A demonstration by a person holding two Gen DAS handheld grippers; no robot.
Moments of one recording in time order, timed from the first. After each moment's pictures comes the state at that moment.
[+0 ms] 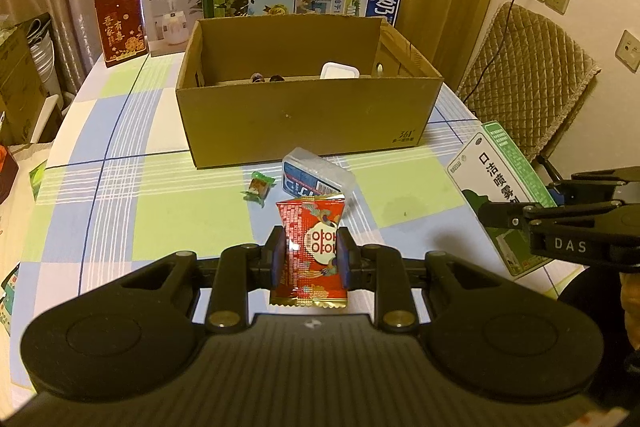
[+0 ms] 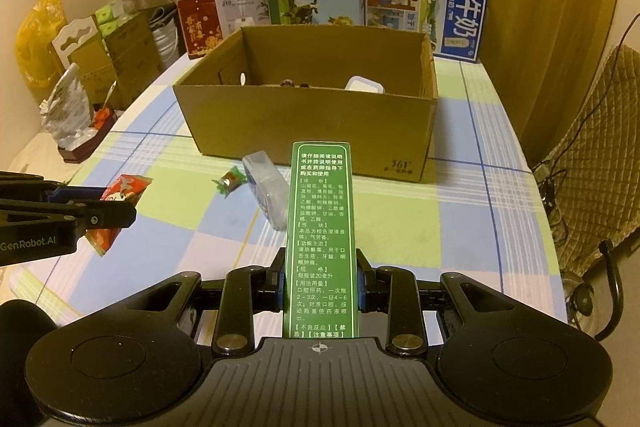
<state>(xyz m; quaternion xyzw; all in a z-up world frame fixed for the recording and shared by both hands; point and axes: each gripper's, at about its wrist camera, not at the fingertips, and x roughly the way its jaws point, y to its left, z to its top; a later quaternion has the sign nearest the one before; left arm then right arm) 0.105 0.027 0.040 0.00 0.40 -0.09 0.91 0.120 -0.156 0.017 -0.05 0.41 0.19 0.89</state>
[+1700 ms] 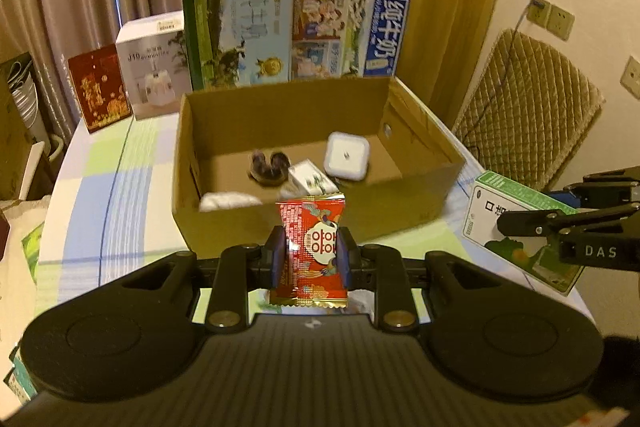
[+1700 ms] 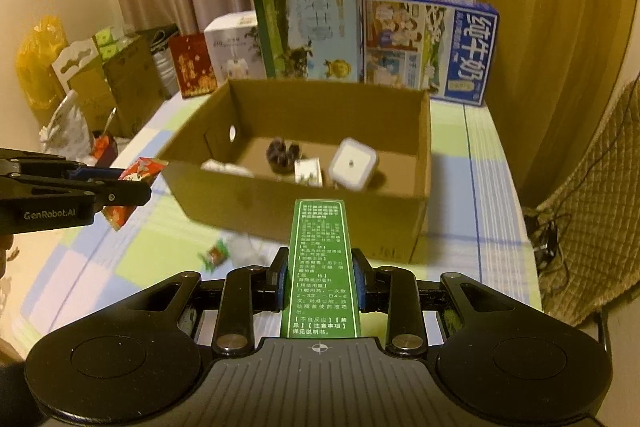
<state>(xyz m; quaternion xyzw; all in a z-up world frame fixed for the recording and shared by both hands) 0.216 0.041 0.081 0.02 0.37 -0.11 0.92 0.210 -0.154 0.066 -0.04 0.39 0.21 0.90</state>
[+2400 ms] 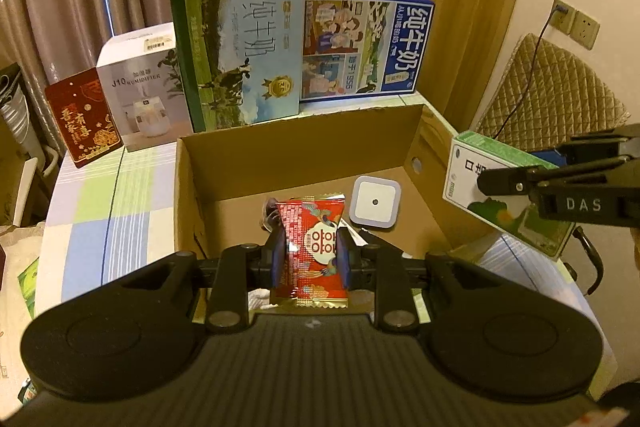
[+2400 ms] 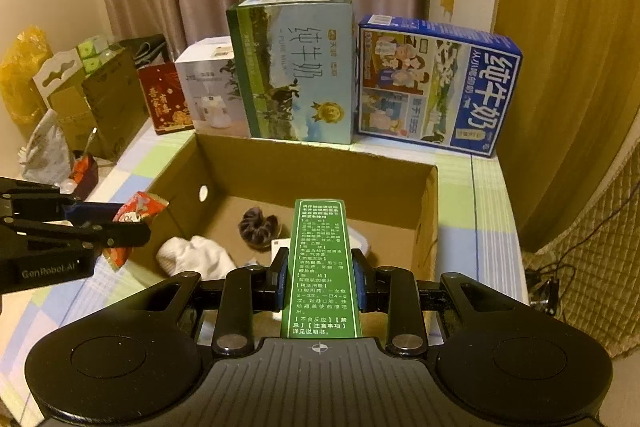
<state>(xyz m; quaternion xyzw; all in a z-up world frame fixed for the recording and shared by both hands) 0.314 0.046 0.077 0.03 0.39 -0.11 0.92 0.328 -0.120 0.073 -0.06 0.38 0.20 0.90</state>
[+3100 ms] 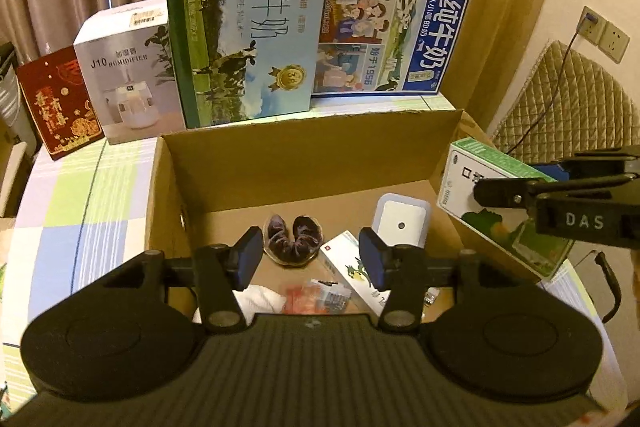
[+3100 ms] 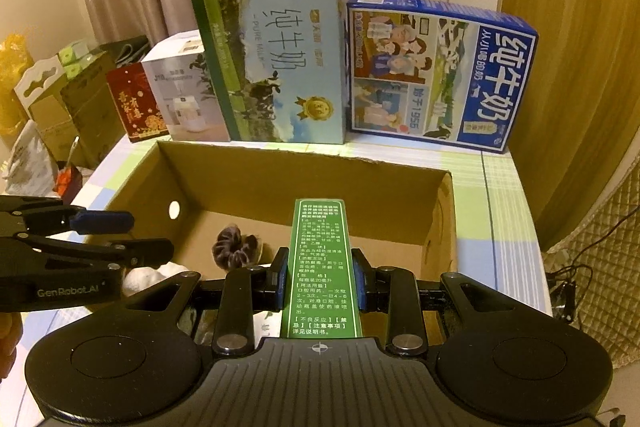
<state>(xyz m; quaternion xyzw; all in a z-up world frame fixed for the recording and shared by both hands) 0.378 0.047 0.032 0.00 0.40 -0.10 0.91 0.386 -0.115 0.035 -0.04 0.39 0.19 0.90</state>
